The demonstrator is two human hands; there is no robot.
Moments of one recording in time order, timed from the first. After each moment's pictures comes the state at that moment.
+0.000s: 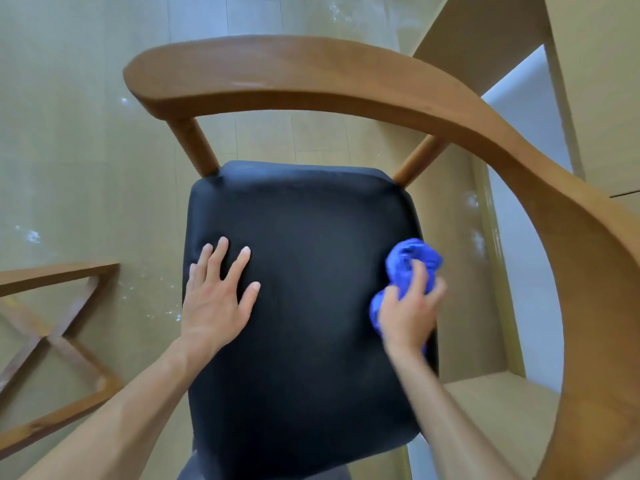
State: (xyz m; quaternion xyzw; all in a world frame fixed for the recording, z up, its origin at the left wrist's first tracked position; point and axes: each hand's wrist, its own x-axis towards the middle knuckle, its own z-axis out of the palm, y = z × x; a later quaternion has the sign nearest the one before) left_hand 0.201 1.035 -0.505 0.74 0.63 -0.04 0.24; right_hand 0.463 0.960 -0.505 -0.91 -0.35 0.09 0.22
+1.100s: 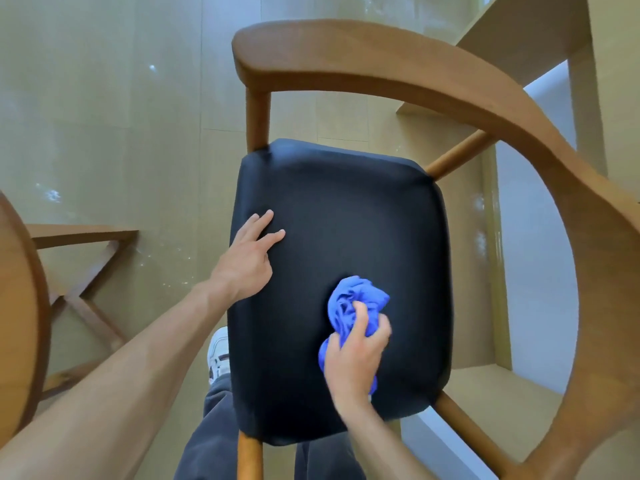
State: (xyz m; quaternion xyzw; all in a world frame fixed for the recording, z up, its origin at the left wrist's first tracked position) left_hand 0.161 1.059 -0.493 0.70 0.57 0.01 0.43; right_hand 0.309 0.889 -0.487 -0.88 -0.43 0.15 0.16
